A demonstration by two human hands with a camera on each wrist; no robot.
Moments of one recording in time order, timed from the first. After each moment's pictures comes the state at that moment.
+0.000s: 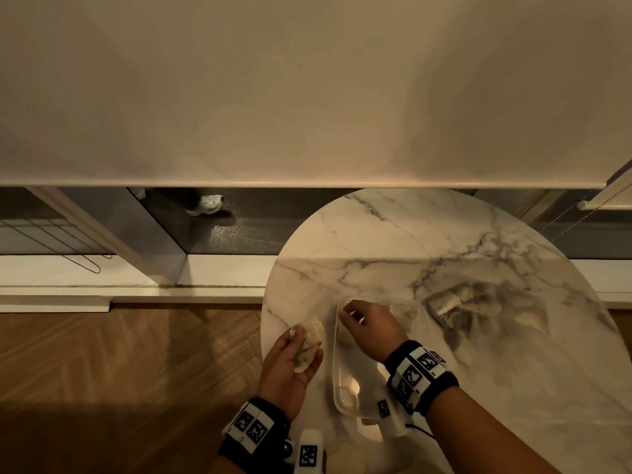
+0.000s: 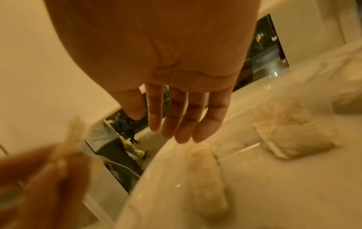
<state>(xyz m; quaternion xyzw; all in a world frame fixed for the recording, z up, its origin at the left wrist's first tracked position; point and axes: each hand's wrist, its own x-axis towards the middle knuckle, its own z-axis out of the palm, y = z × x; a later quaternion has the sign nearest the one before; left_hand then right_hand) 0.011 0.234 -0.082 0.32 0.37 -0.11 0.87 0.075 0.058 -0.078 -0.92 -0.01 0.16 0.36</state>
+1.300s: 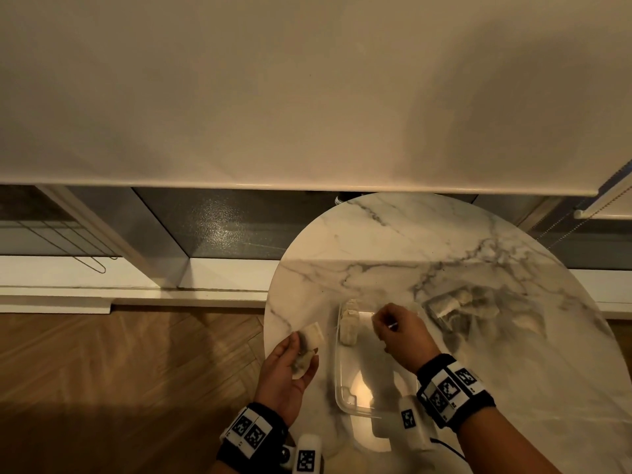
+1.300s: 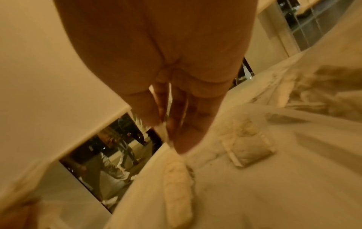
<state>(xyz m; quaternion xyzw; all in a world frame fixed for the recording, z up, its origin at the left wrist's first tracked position) -0.003 0.242 -0.087 0.31 0.39 -0.08 0.86 0.052 0.020 -0.064 -0.88 0.07 0.13 0.46</state>
